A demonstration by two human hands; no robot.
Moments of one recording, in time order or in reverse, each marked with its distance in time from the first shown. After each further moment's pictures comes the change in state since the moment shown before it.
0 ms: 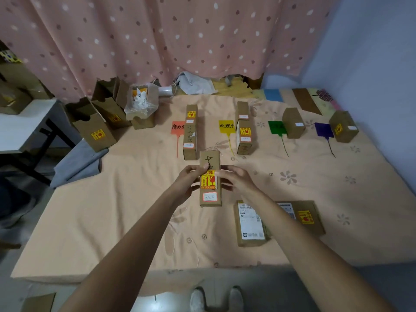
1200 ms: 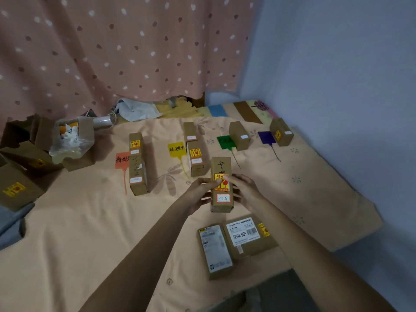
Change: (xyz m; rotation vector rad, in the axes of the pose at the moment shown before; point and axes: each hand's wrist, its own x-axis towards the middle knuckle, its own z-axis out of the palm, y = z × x) left_hand 0.094 0.012 0.151 0.106 -0.316 -0.105; right_hand 0.005 -0.013 -0.143 0.302 0.317 -0.008
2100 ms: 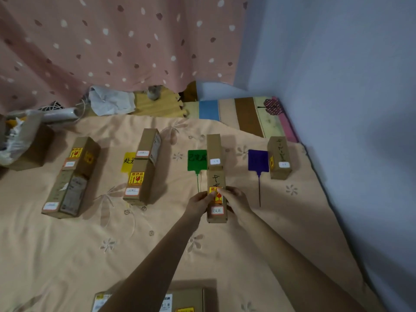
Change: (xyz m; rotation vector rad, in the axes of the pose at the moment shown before) left_hand 0.283 0.006 0.168 -0.119 0.492 -0.052; right_hand 0.287 -0.036 -0.201 -0.233 -0.079 0.182
